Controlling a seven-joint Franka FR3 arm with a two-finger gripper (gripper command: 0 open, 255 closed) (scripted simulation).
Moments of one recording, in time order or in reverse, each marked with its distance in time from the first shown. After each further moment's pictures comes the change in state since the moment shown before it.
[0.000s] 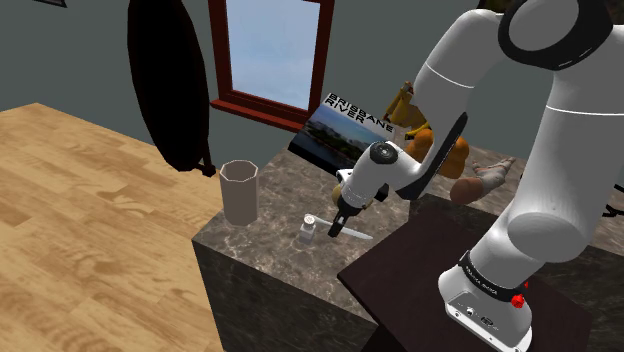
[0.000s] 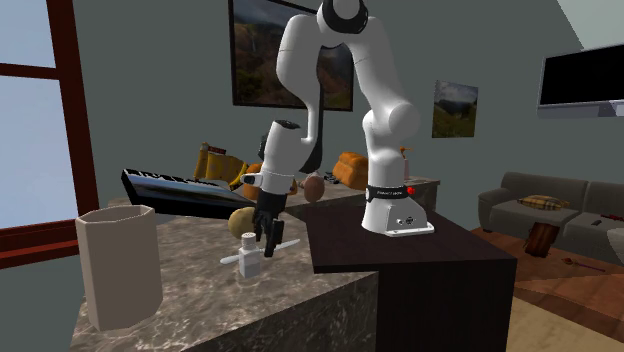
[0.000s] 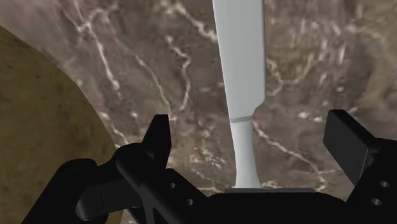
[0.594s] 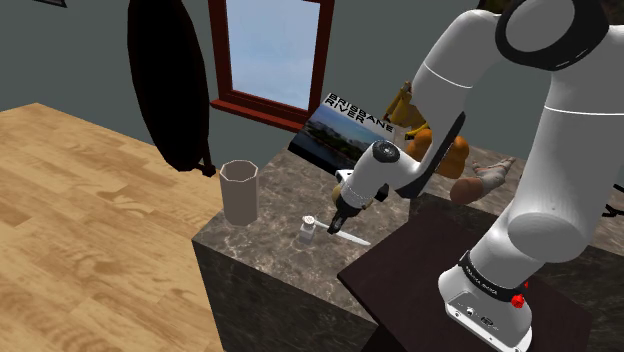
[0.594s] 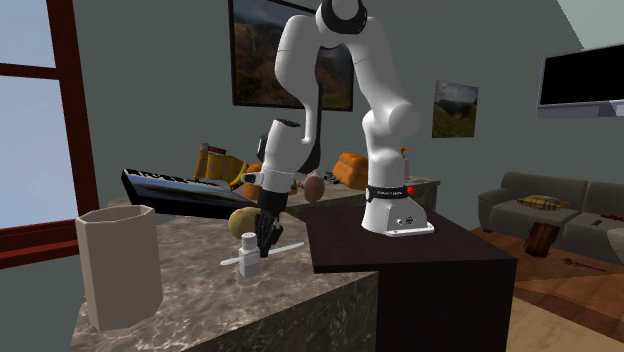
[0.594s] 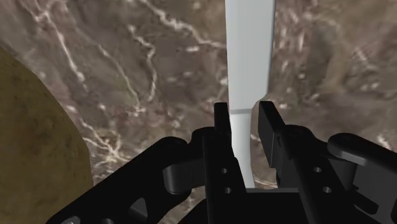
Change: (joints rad) arm 0.003 0.011 -0.001 0.018 -0.071 0.070 0.071
